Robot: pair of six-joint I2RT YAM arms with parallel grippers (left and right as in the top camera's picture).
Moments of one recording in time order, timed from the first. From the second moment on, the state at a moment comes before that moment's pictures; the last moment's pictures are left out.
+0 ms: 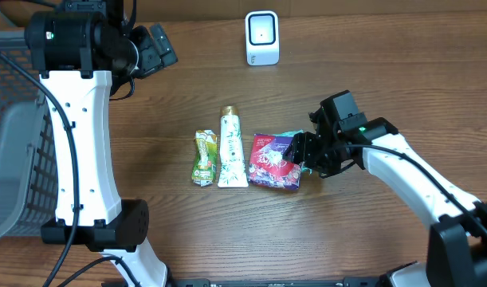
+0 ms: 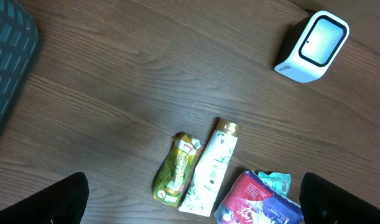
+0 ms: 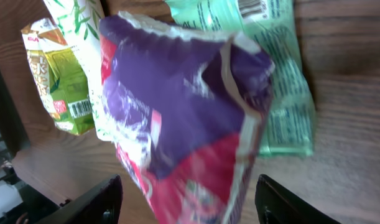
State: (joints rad) left arm -0.04 1.91 2.49 -1.68 -0.01 -0.52; right arm 0.37 1.63 1.05 -0.68 -0.48 0.57
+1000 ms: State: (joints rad) left arm -0.04 1.91 2.49 -1.68 -0.01 -0.52; right arm 0.37 1.60 1.45 -1.24 0.07 0.62
